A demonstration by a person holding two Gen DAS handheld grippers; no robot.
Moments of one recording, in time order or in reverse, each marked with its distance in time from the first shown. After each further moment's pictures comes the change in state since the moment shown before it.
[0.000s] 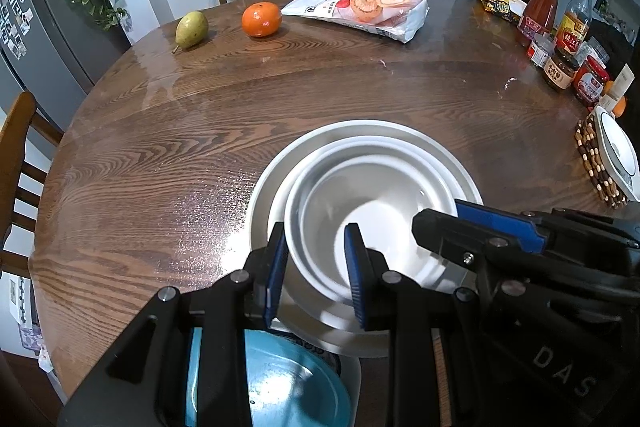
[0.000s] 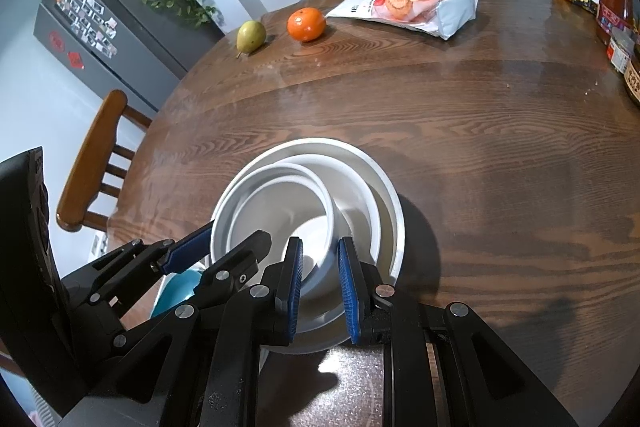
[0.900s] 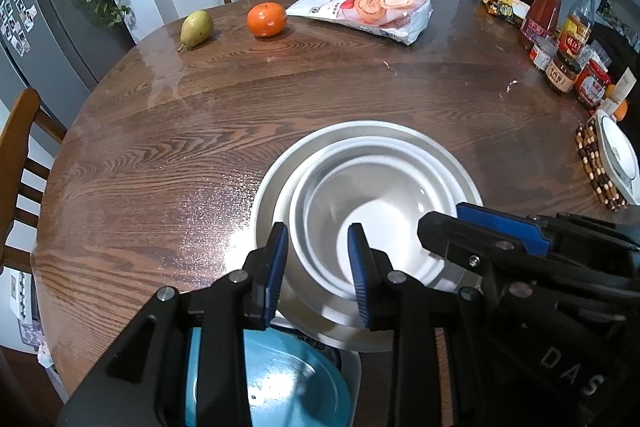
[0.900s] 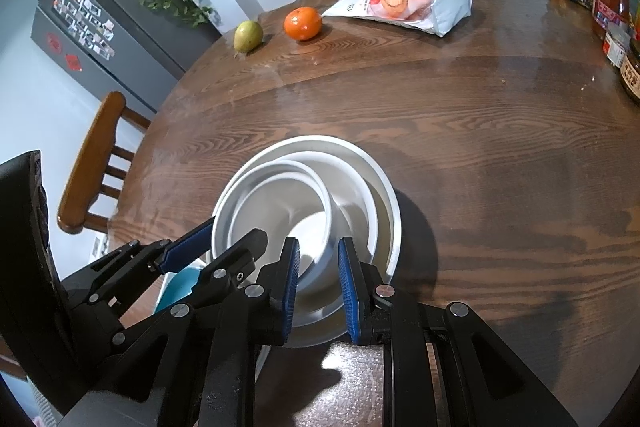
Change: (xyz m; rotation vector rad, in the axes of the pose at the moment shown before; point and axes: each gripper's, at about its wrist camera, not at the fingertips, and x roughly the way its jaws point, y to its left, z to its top) left arm -0.006 0.003 0.000 -0.019 -0.002 0.004; right arm -0.003 -0.002 -0.001 0.017 0.002 0.001
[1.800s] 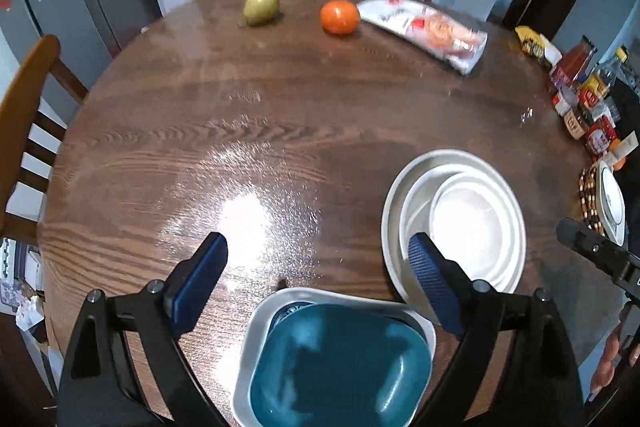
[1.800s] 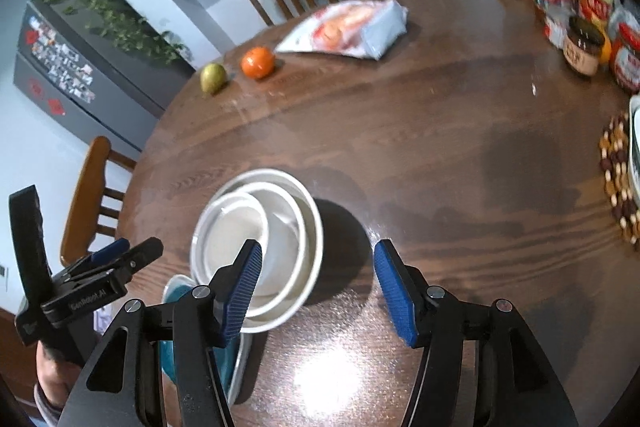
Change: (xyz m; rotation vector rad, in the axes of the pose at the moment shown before) left arm -0.011 0.090 0.013 -0.142 0.078 -0.039; right arm -0.041 -0.034 -0.002 0.132 -0.058 -0.057
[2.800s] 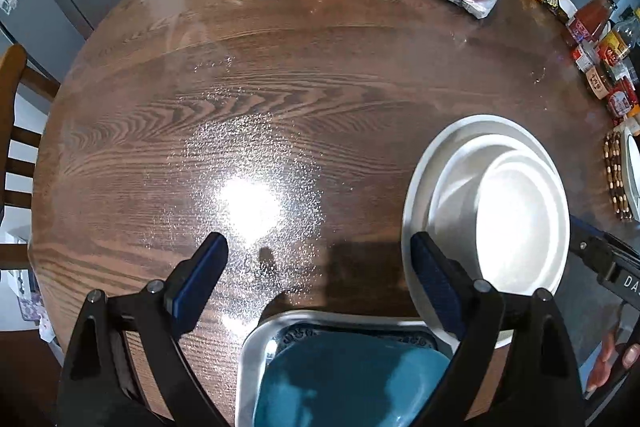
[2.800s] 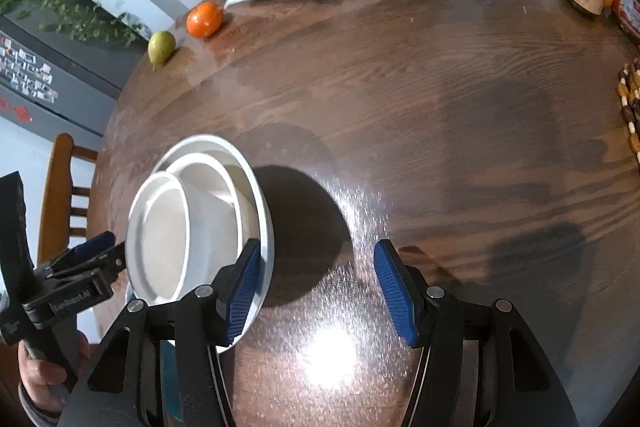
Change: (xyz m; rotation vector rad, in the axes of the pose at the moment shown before) left arm 0.048 -0.007 0.015 0.087 0.164 0.017; right arm 0.052 -0.019 -0.004 0.089 0.131 -0.065
